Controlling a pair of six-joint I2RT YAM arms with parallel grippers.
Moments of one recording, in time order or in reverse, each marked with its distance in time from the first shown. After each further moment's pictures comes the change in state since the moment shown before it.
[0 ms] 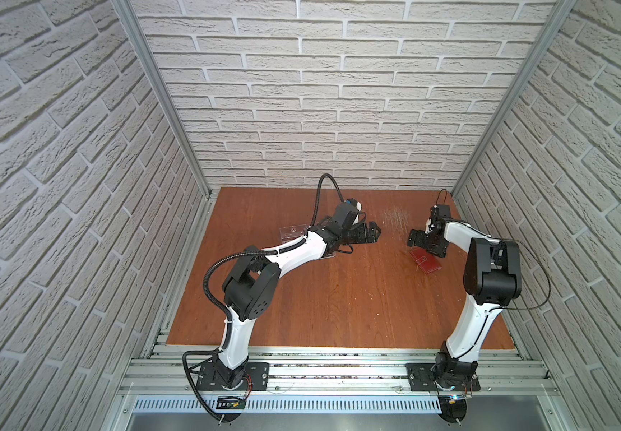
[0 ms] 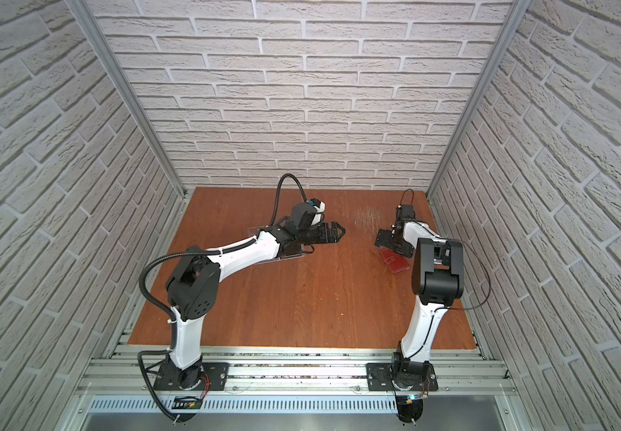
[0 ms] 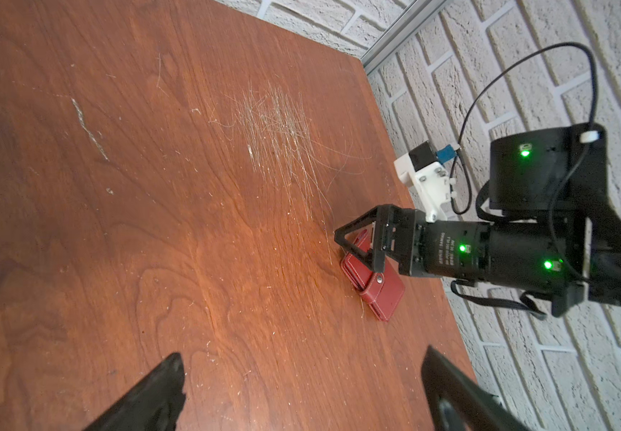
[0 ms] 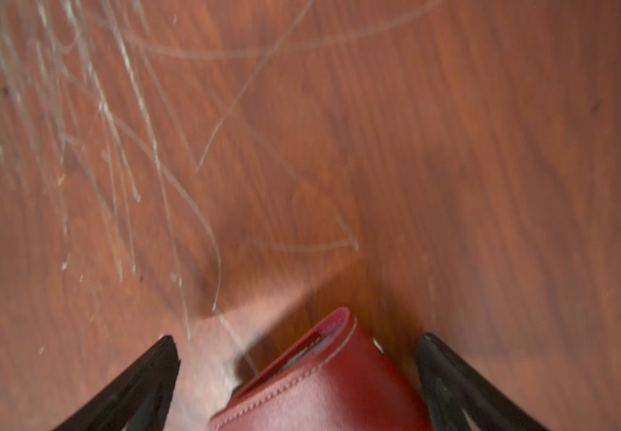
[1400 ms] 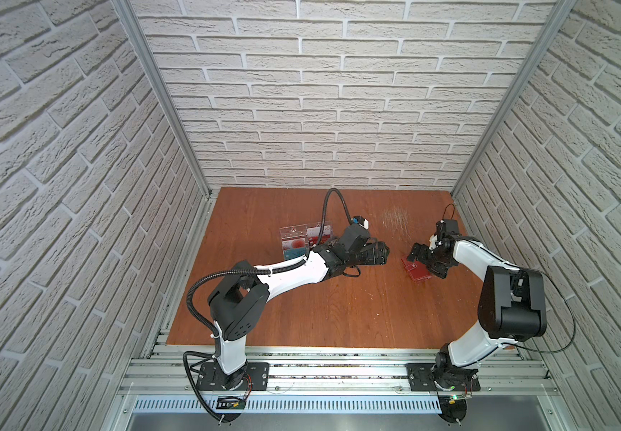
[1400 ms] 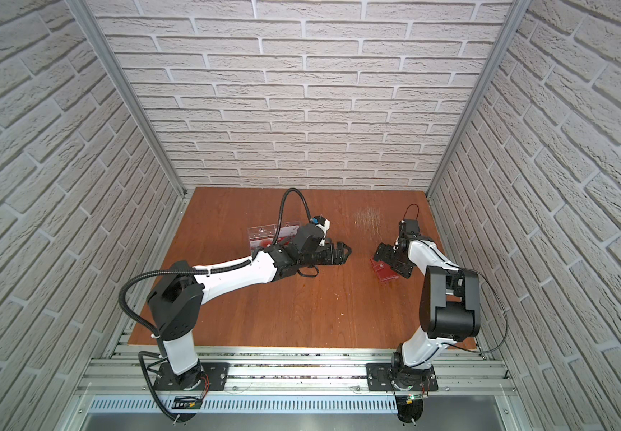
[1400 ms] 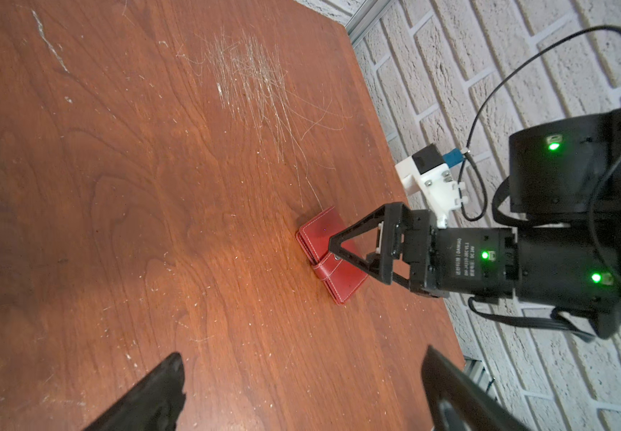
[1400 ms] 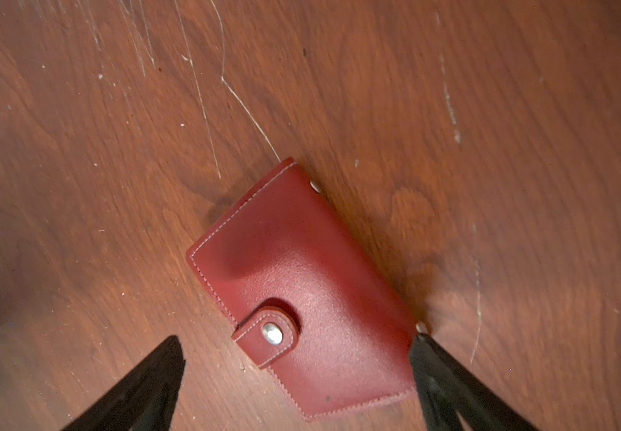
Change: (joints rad) left arm -0.156 -0.175 -0.219 0.036 -0.158 -0.087; right arm 0.002 -0.291 -0.282 -0.040 -0.116 0.115
